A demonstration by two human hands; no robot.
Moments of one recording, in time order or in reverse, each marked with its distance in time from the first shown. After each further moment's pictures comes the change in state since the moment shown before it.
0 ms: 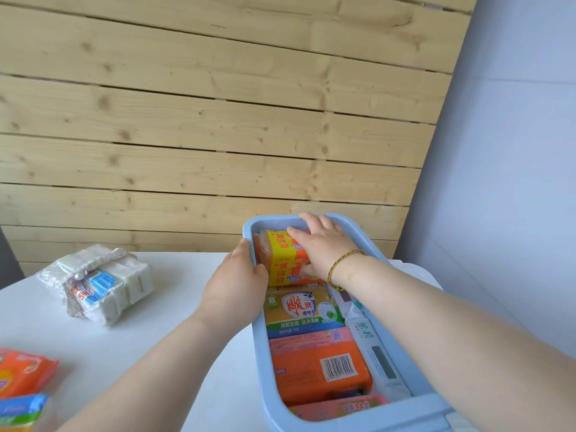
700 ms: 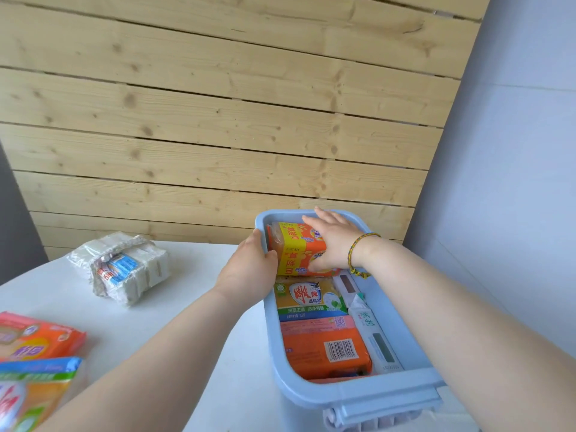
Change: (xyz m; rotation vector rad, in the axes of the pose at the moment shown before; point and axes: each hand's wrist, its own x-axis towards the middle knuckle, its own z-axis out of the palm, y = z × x) left_hand 0.003 -0.003 0.002 -0.075 -0.035 -0.015; right_hand -0.012 0.004 -0.019 0.201 -0.166 0.071
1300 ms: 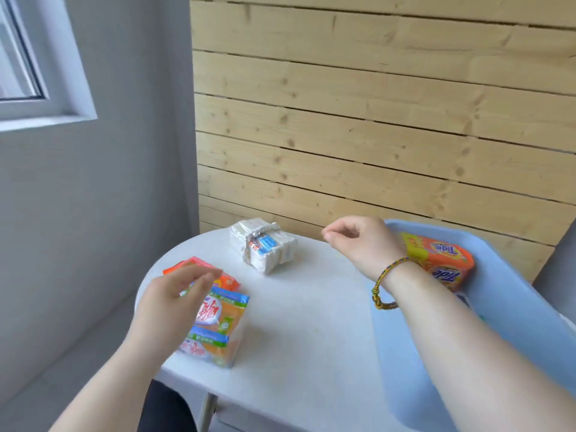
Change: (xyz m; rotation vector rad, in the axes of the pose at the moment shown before) left_hand -0.149 -0.118 -0.166 -0.182 0.505 -0.053; right_hand -0.055 -0.168 -0.006 0.792 0.287 -0.240
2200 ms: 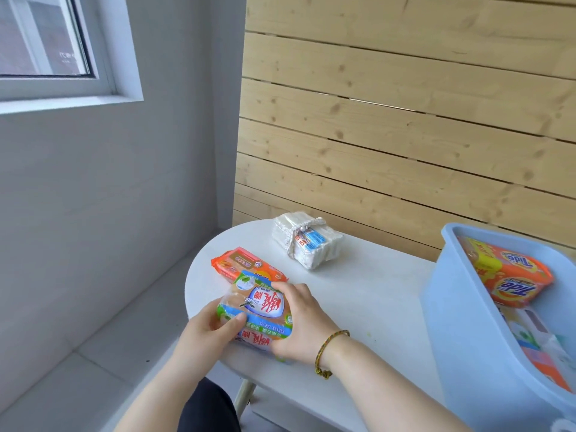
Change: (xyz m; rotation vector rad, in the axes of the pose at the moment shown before) left_hand -0.001 -0.104 -0.021 -0.281 -0.147 -0.378; right_hand -0.025 0.014 0.176 -0.162 -0.466 -0.098
